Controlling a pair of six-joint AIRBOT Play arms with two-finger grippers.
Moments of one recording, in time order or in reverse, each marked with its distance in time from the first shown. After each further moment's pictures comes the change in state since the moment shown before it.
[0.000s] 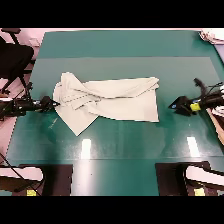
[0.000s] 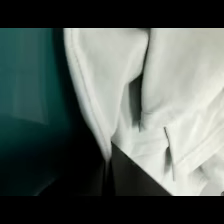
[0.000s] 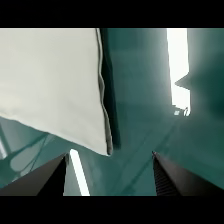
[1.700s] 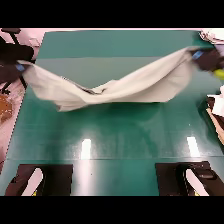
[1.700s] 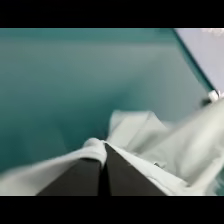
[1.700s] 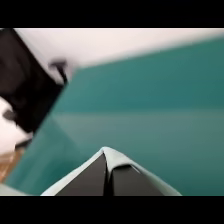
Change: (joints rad) left arm 0.000 0.831 0.208 -0.232 -0.194 -0.061; right arm 0.287 0.681 0.151 0.303 -0.570 -0.046
